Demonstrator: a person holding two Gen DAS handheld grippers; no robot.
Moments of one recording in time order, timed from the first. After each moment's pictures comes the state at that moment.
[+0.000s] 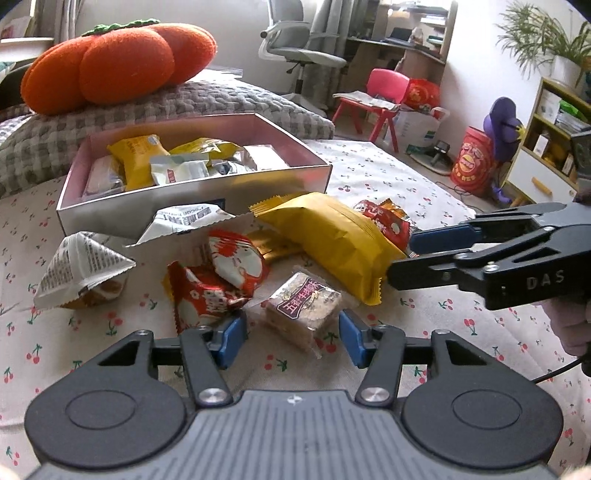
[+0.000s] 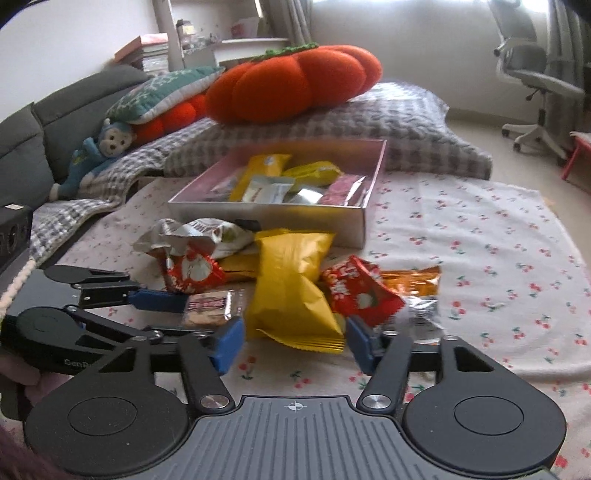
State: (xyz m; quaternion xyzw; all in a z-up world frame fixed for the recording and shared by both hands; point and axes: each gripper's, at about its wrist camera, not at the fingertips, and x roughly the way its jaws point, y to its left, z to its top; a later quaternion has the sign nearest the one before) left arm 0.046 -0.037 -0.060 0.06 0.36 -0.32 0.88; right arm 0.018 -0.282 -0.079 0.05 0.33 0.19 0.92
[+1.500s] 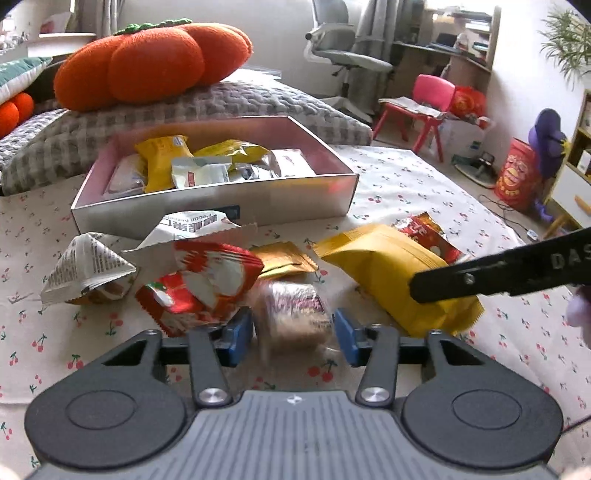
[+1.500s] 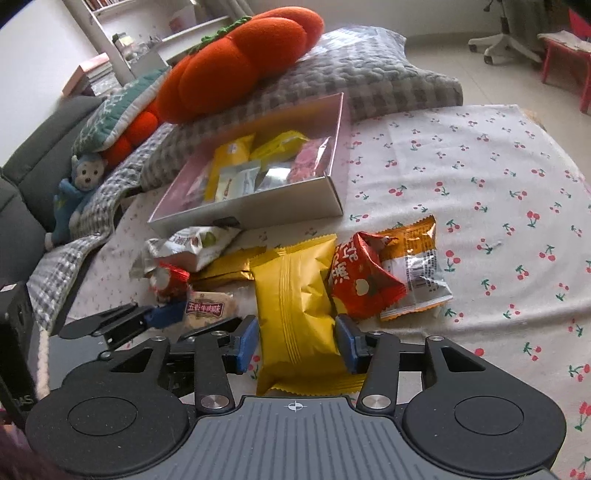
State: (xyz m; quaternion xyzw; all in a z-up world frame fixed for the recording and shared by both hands) left arm 0.045 -0.058 -0.058 0.05 0.36 -0.24 0.90; right arm 0.037 -0.306 -0.079 0.18 0.41 0.17 0.88
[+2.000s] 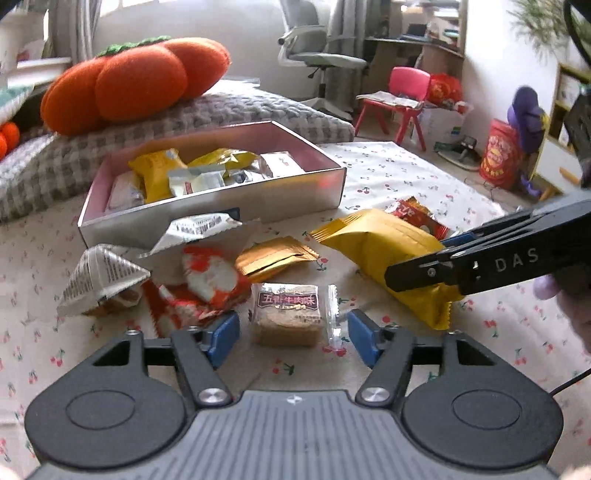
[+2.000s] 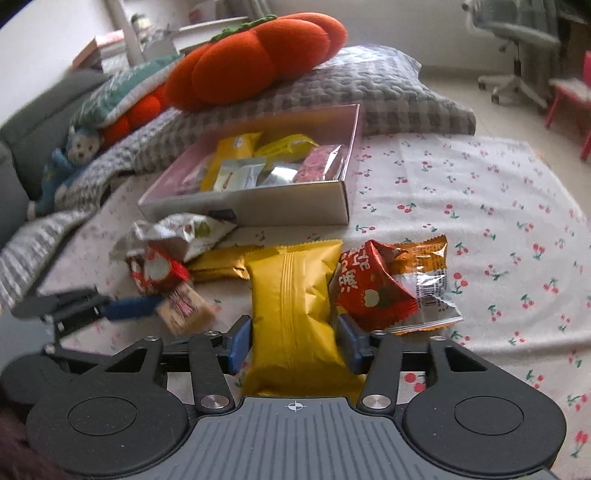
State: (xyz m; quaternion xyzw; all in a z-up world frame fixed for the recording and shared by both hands) left arm 0.032 -0.053 -0.058 0.11 0.33 -0.26 0.90; right arm 0.035 -0.281 -0.086 0.09 0.38 0.15 0.91
